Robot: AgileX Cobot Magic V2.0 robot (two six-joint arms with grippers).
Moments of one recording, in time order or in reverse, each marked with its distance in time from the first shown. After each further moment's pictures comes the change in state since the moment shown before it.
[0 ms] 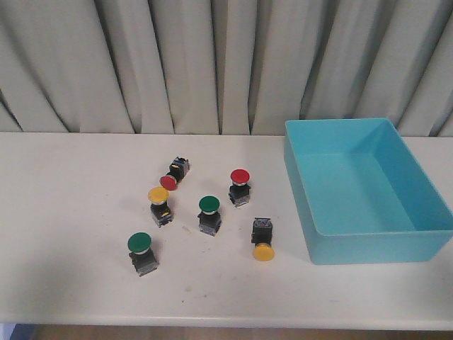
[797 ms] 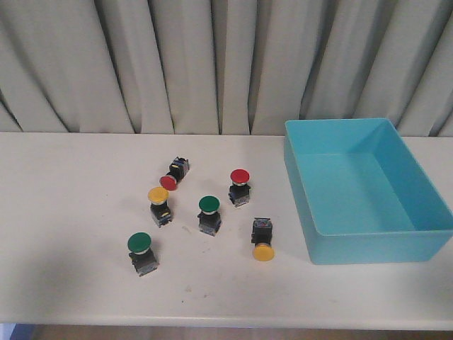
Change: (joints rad) left arm 0.000 0.032 0.000 -0.001 -0.038 -0.018; right arm 0.000 0.017 0.000 -0.004 0.012 -0.015
